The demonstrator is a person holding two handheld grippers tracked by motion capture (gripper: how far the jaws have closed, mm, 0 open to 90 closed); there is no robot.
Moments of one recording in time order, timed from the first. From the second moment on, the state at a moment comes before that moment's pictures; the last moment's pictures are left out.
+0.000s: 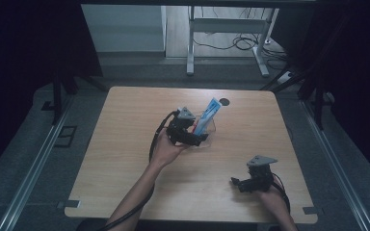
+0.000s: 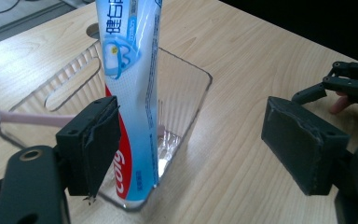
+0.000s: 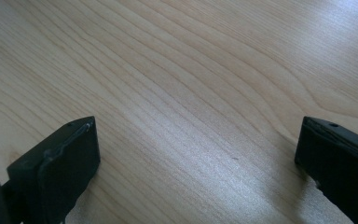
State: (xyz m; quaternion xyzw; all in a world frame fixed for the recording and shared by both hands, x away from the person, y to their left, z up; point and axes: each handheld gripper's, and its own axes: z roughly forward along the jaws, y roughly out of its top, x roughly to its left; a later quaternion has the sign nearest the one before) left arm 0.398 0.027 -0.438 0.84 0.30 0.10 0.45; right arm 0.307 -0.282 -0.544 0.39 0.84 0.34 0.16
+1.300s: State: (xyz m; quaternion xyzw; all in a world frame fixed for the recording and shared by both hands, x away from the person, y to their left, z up) left arm 0.347 0.077 -0.462 0.84 0.30 0.12 0.44; right arm 0.307 -0.281 -0.543 0.39 0.84 0.34 0.16
